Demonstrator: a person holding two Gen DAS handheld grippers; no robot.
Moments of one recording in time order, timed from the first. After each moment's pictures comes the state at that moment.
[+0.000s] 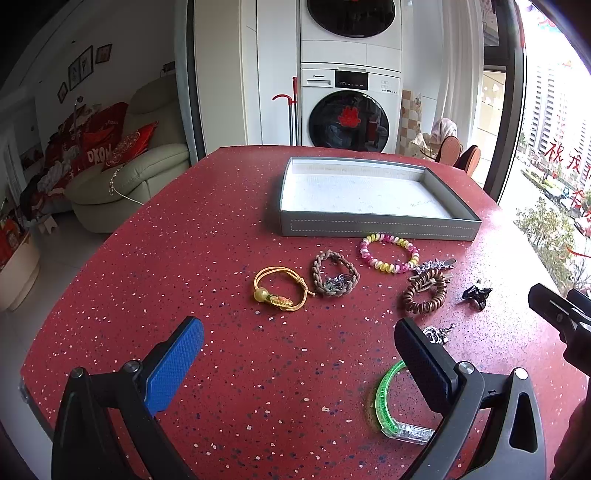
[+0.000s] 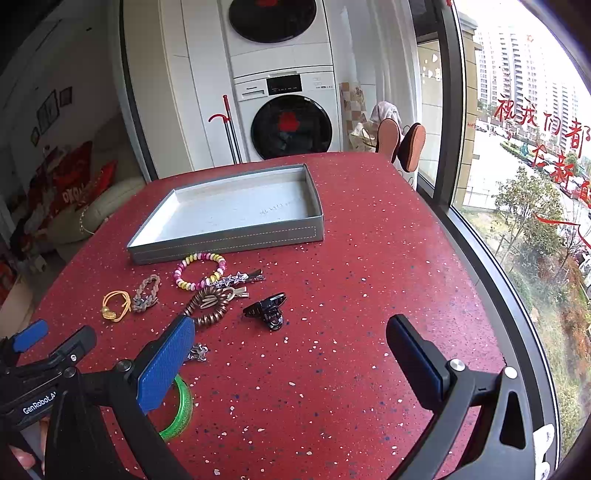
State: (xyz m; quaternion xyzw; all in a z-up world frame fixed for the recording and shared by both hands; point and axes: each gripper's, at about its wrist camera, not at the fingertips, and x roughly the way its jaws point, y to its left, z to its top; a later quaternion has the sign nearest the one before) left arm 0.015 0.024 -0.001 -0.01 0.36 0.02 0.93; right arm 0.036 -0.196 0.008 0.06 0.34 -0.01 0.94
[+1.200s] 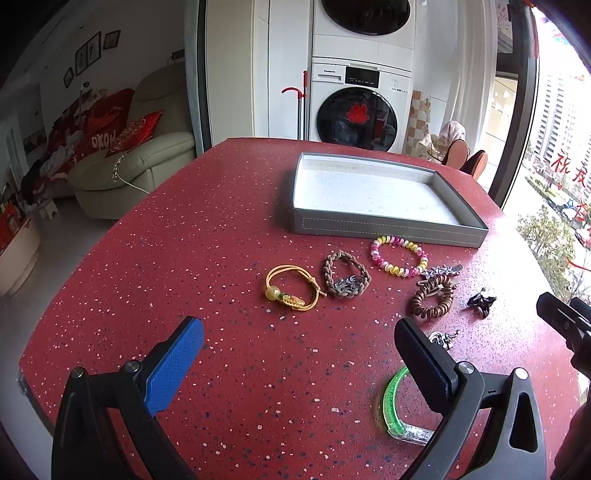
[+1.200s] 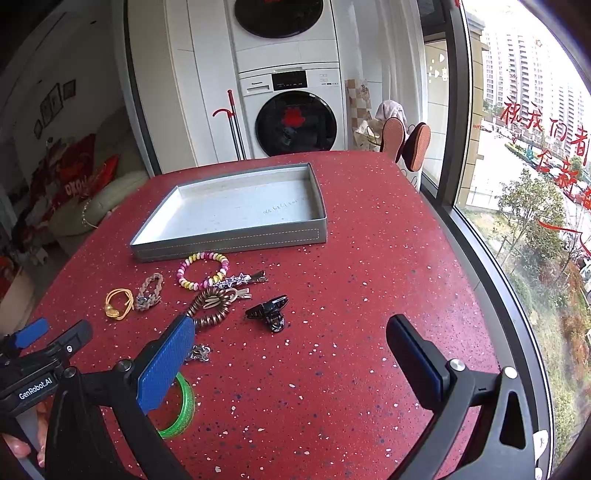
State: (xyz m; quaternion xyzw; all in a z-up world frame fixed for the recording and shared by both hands) left arm 0.021 0.036 0.002 -0.03 0.37 0.03 0.93; right arm 0.041 -0.195 0.013 0.05 0.35 0.00 0.93
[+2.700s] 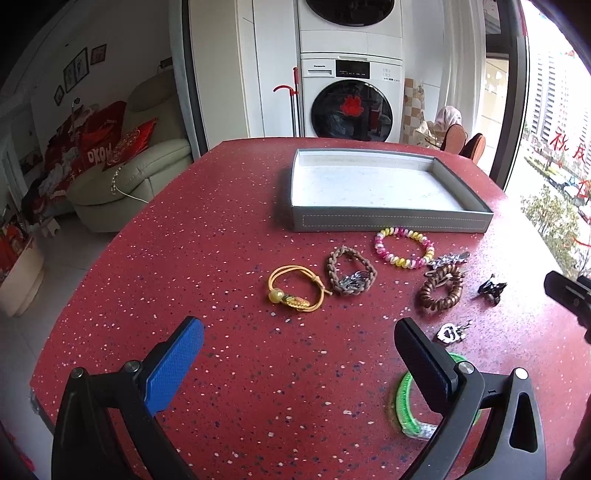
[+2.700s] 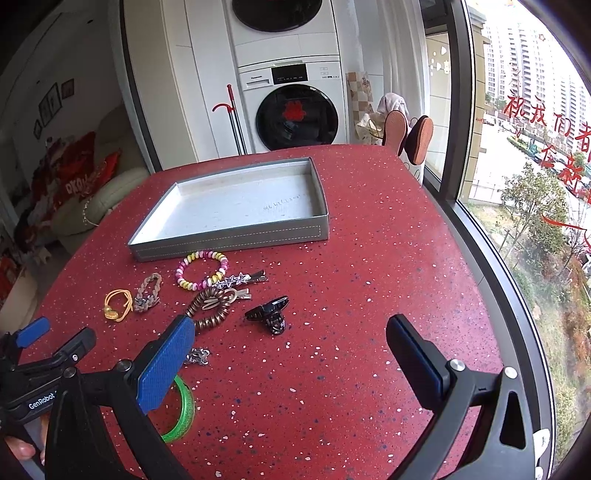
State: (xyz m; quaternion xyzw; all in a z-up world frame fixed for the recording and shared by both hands) left arm 0.027 0.033 -0.003 0.02 0.37 0.03 0.93; right arm 0.053 -0.198 0.015 0.06 0.37 0.00 0.93
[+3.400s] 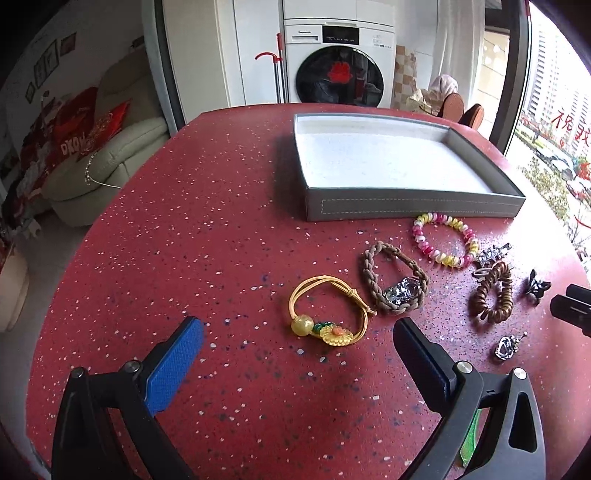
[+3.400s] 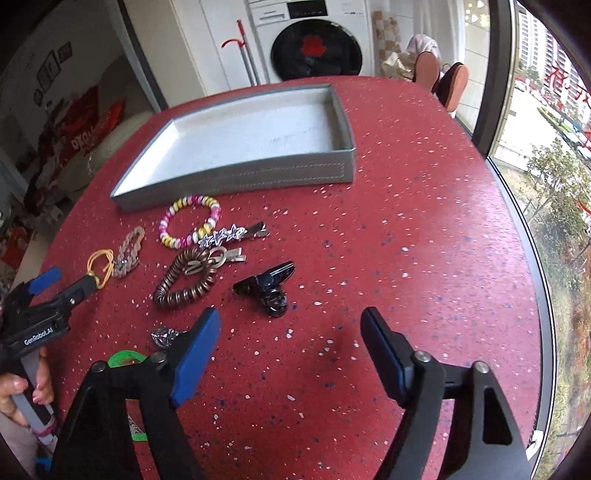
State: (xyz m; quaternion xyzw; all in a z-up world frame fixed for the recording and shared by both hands) left arm 0.097 0.059 -0.035 0.03 0.44 -0.01 0.90; right arm 0.109 -0.194 -0.034 0.04 0.49 0.06 0.87
